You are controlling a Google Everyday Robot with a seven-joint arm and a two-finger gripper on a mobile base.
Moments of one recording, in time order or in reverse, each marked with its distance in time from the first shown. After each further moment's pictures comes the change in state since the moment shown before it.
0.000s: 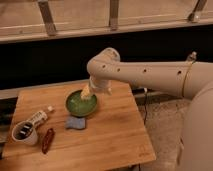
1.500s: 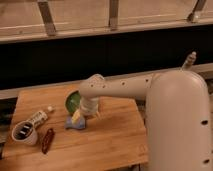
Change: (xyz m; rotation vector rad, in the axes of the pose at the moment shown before) arm 0.075 0.064 0.140 -0.131 0.266 -0.078
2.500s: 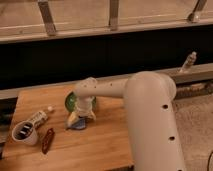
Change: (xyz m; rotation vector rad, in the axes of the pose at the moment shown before) arm -0.022 0.013 0.055 -0.043 0.107 -0.021
